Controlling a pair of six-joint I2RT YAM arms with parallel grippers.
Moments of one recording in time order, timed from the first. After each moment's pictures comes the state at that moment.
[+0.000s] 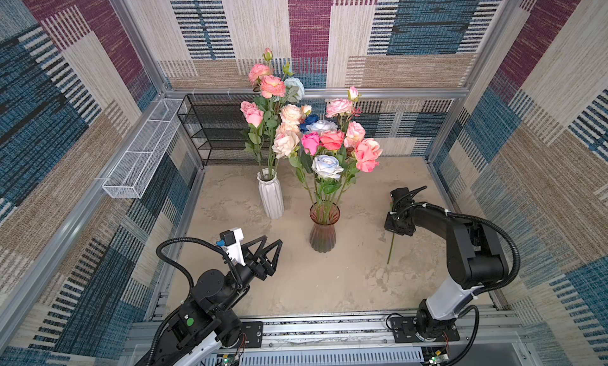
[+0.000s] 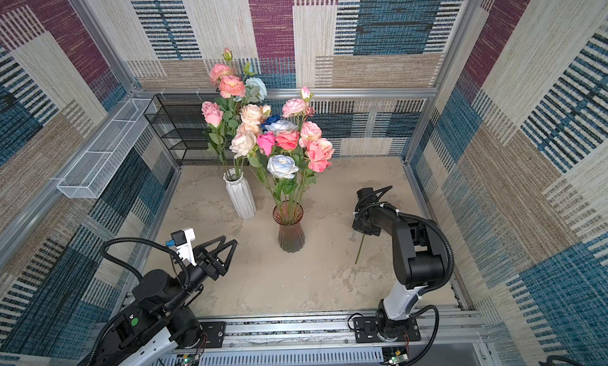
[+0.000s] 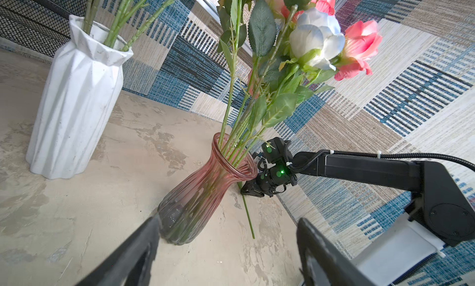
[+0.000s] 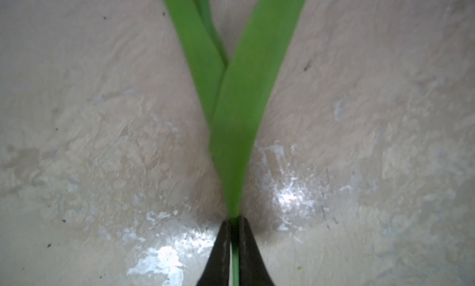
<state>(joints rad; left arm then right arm) -0.79 0.19 0.40 -0.18 -0.15 -0.66 0.10 1.71 0.95 -0.52 0.14 0.46</state>
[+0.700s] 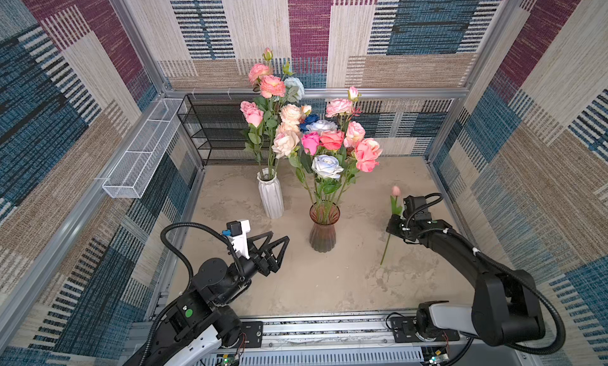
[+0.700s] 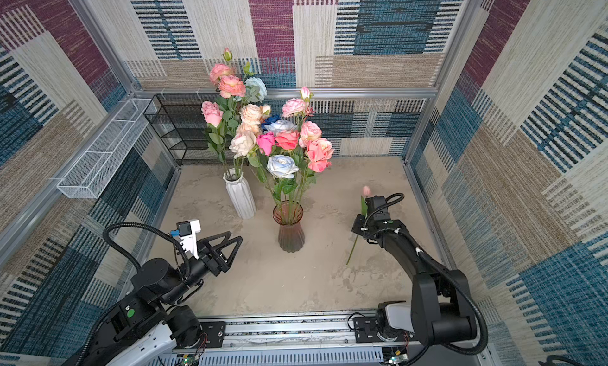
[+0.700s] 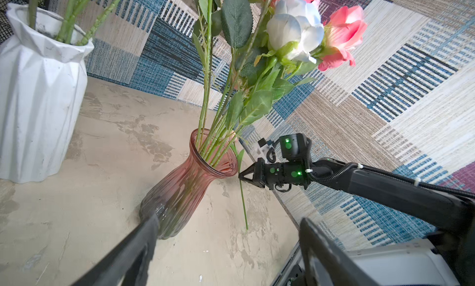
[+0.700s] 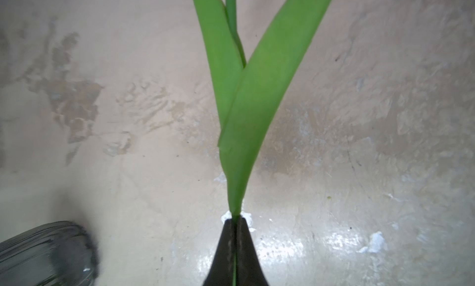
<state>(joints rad) -0.79 0.35 0.54 -0.22 -0.06 -0.65 0.10 1.25 0.74 -0.42 -0.06 0.48</state>
